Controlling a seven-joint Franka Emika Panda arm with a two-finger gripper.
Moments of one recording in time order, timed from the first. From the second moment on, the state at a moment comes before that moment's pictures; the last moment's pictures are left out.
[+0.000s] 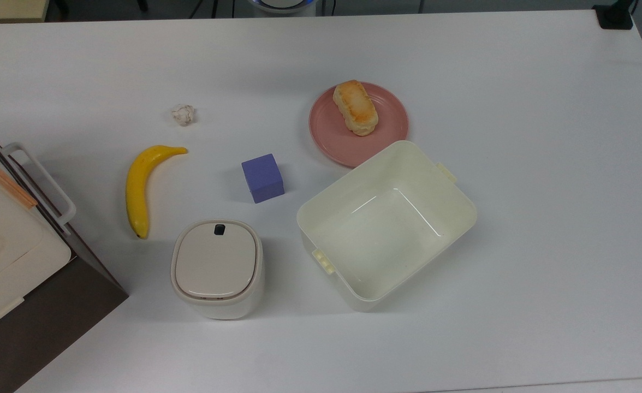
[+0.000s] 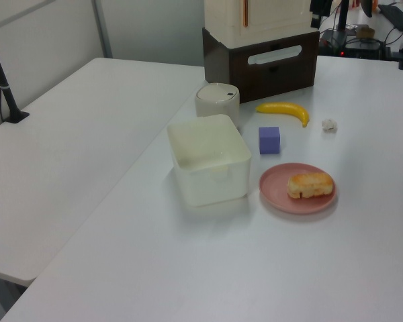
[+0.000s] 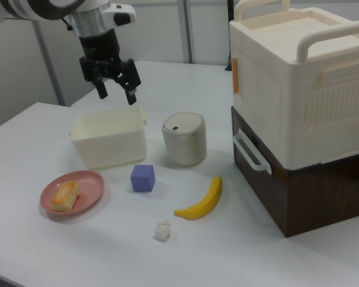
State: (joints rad) arm -0.21 -0.04 0.08 -1.56 -0.03 1.60 -0.06
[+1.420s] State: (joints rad) arm 0.18 -0.01 0.09 -1.82 -0.08 1.60 -0.06
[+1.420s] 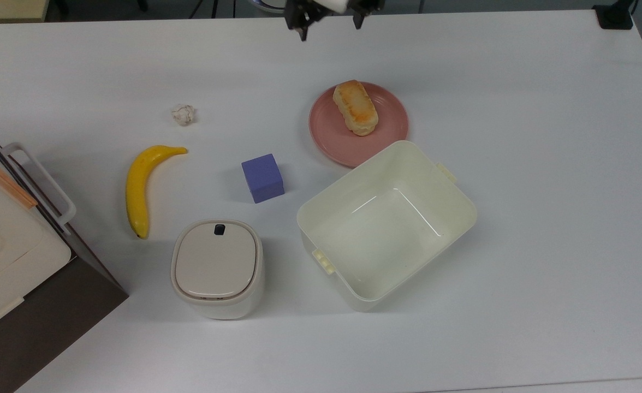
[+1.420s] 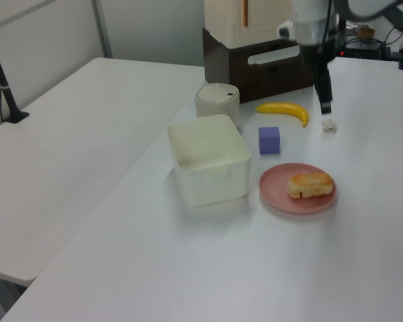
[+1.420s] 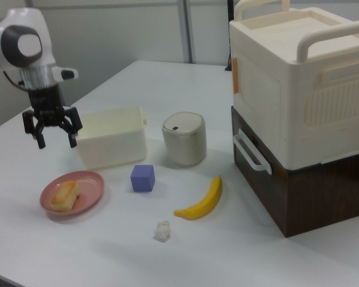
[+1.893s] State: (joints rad) arm 0.21 0.05 0.09 -1.94 -0.14 1.79 -0.10
